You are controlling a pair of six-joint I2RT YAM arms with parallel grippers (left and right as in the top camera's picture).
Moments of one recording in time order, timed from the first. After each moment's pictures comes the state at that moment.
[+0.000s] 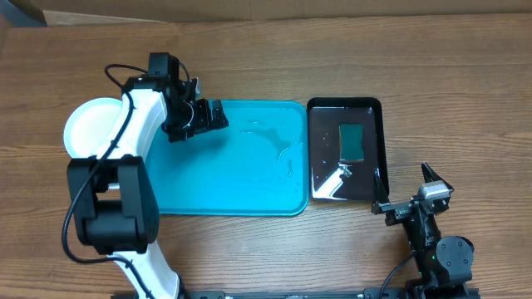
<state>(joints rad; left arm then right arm) 0.00 1.95 1.45 -0.88 0.34 -0.18 0.13 0.01 0.02 -0.03 -0.06 -0.01</state>
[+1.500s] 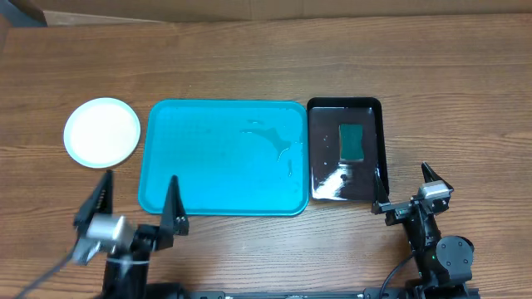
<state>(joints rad) 0.03 0.08 0.58 -0.21 0.14 -0.12 0.13 0.01 0.02 -0.04 -0.06 -0.01</state>
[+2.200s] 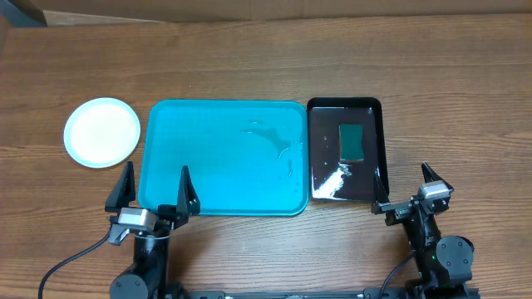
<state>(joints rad) 0.03 0.01 0.03 0.37 0.11 -0.16 0.13 0.01 0.02 -0.03 -0.06 -0.01</state>
